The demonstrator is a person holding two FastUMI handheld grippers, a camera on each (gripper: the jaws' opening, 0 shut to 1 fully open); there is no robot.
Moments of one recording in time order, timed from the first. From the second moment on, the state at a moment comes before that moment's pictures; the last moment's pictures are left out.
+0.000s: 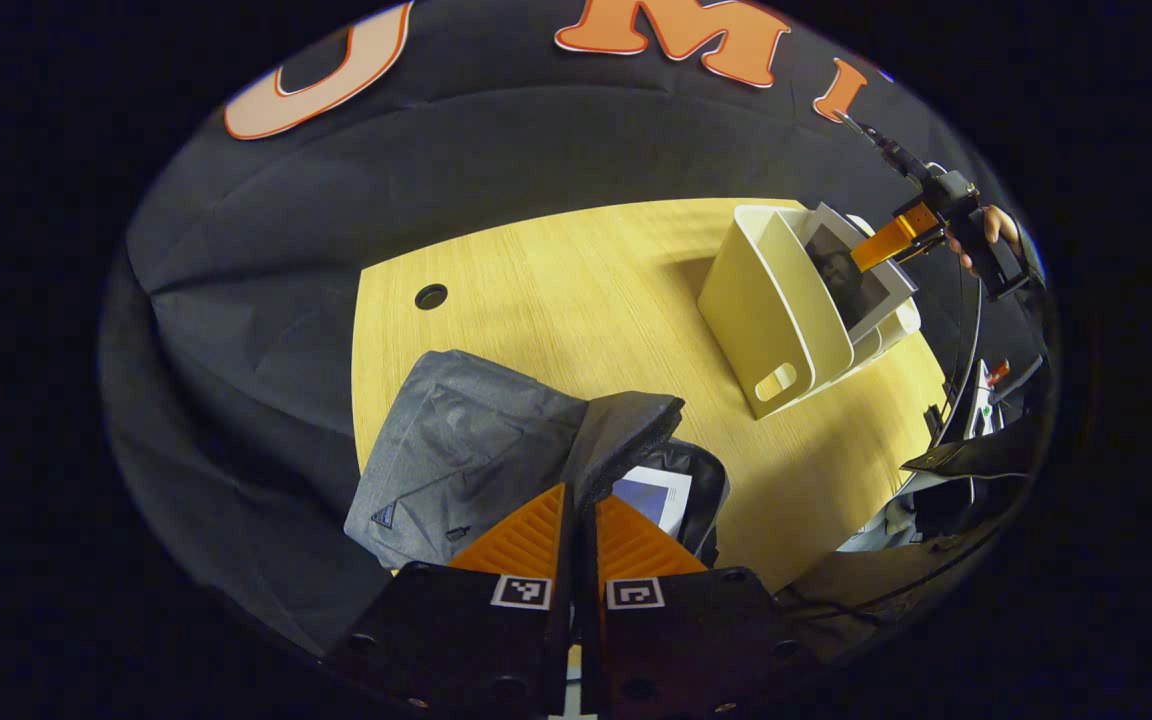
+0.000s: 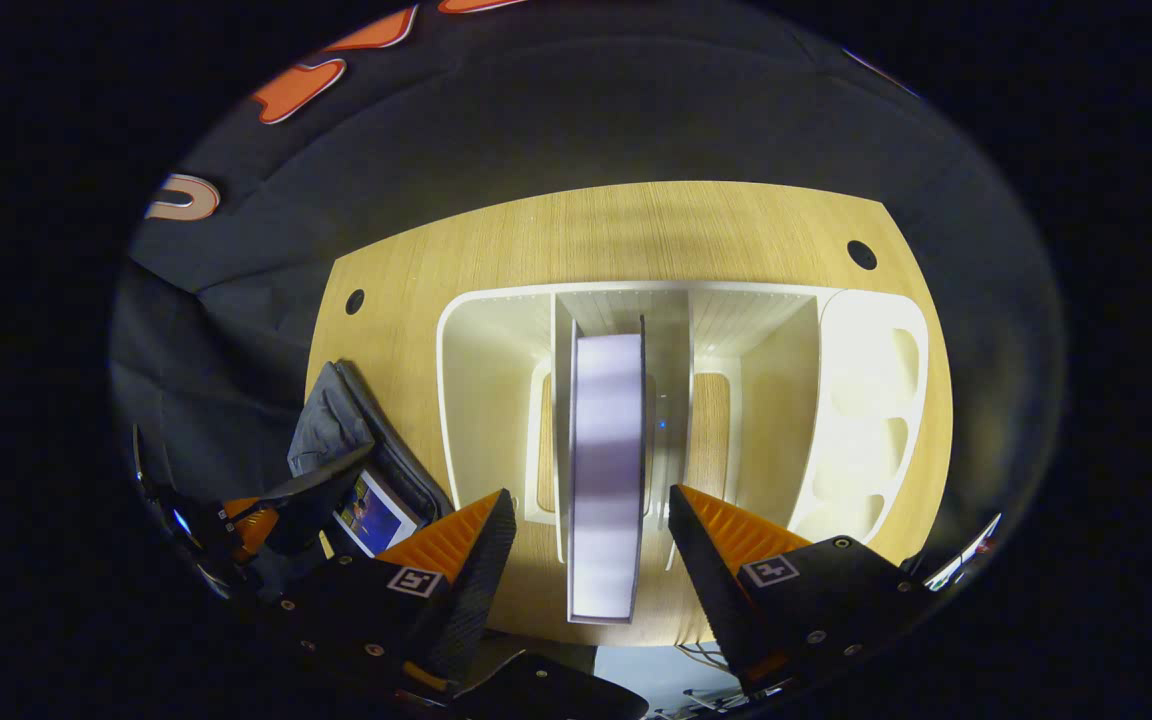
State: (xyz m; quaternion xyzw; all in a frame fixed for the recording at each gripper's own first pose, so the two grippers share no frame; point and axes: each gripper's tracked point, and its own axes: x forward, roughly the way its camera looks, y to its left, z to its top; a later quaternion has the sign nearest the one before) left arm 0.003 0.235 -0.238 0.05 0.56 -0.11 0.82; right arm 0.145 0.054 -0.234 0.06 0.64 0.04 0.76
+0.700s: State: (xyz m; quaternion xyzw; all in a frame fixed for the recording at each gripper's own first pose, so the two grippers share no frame) left arm -0.001 0.231 -0.235 0.04 0.55 -0.13 0.82; right arm 0.128 0.034 -0.222 0.05 0.63 -0.04 0.77
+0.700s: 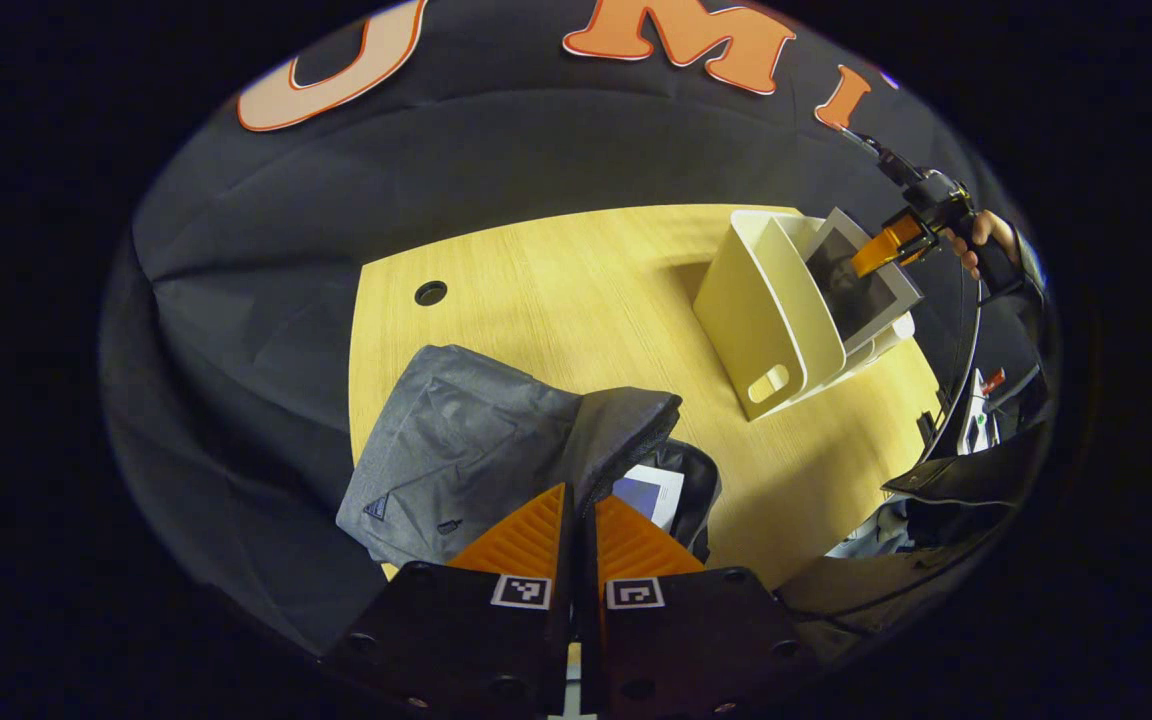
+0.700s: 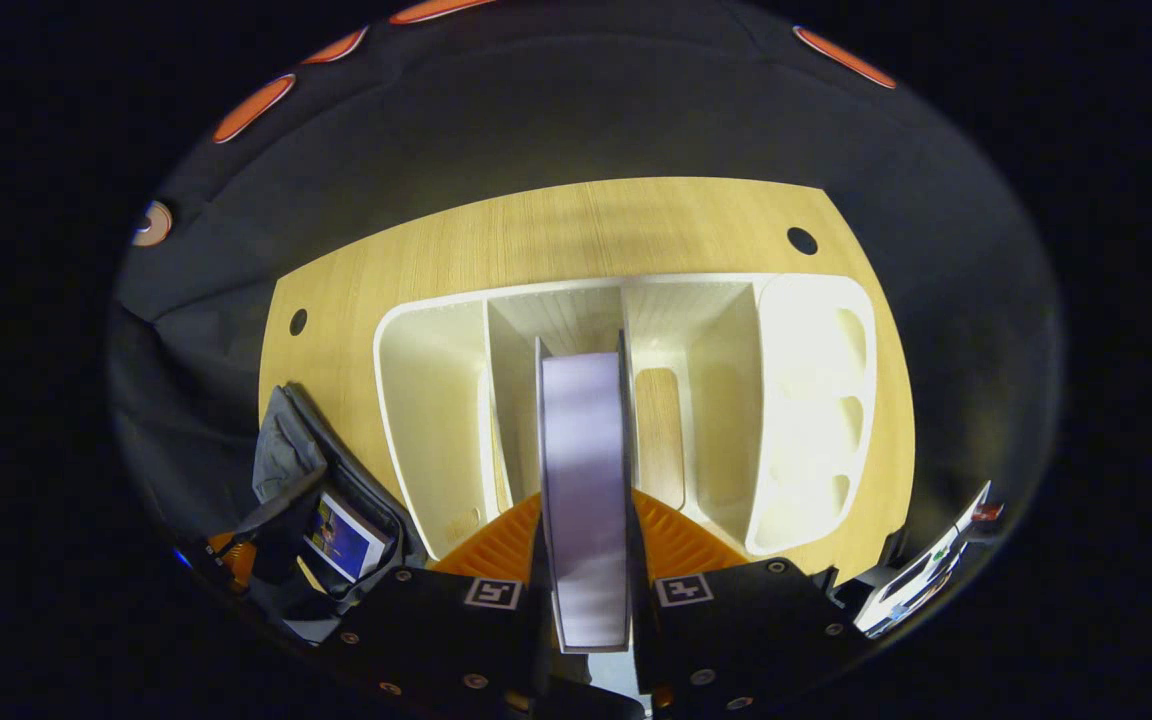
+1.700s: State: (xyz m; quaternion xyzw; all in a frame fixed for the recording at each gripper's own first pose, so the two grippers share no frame) left arm -0.022 0.231 -0.236 0.08 0.51 -0.29 0.81; right arm -0.060 0.113 -0.165 0.12 0.59 -0.15 0.79
